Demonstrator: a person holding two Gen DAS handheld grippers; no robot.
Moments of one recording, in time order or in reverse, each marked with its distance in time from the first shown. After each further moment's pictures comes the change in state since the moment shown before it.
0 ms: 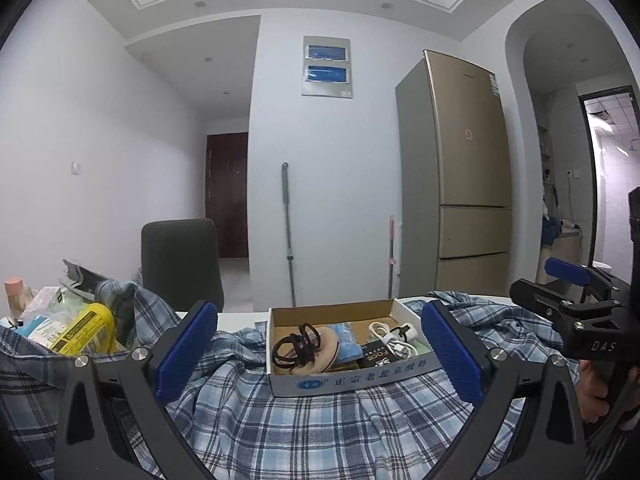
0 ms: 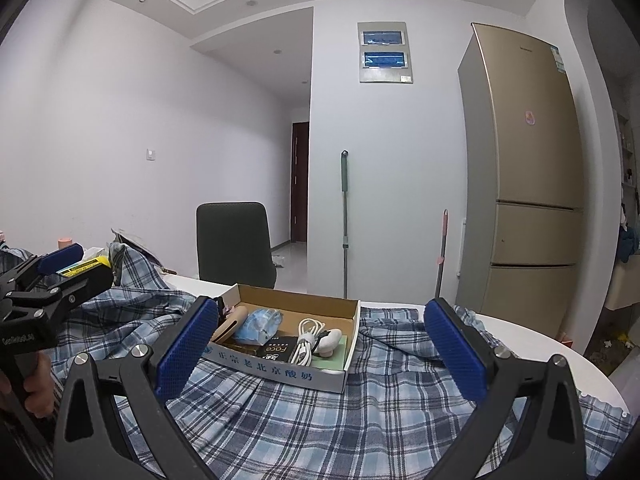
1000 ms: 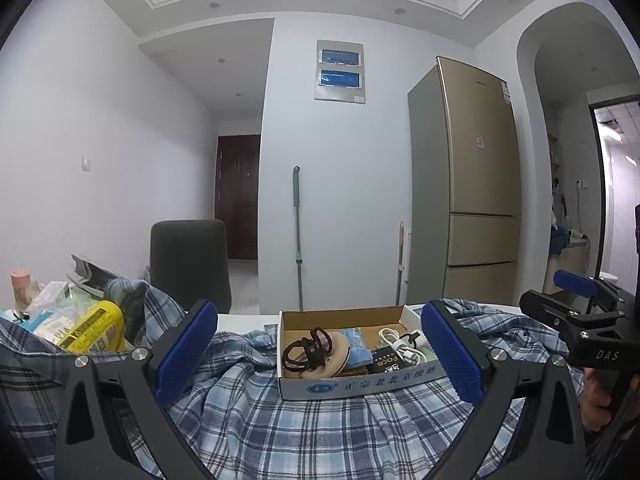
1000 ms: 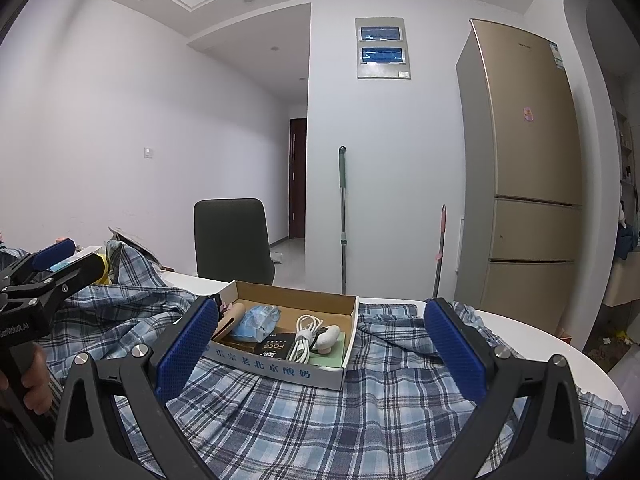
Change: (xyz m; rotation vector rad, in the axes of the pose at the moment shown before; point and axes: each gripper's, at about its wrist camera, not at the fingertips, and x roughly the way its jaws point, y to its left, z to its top) left arm -0.001 0.011 0.001 -0.035 -0.013 0.029; right arm 0.001 0.001 0.000 0.010 0.018 -0.011
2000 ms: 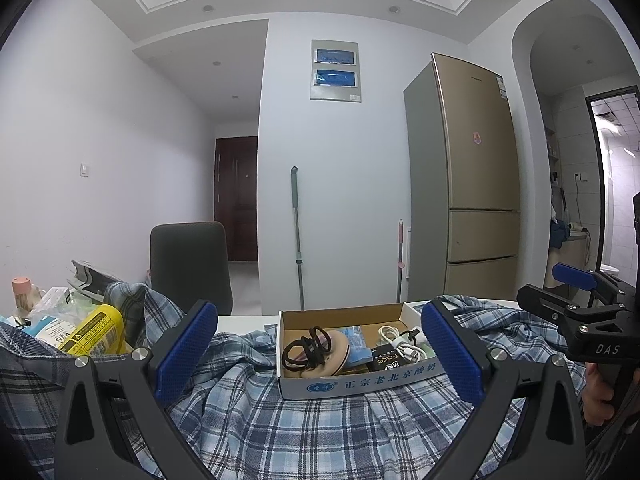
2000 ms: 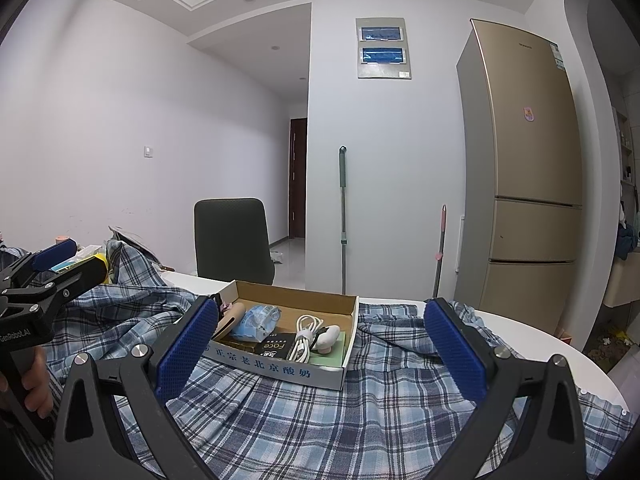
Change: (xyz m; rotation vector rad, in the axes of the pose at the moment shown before) left arm 0.001 -0.006 -0.002 0.028 -0.002 0.003; right arm 0.002 0.001 0.000 -0.002 0.002 0.000
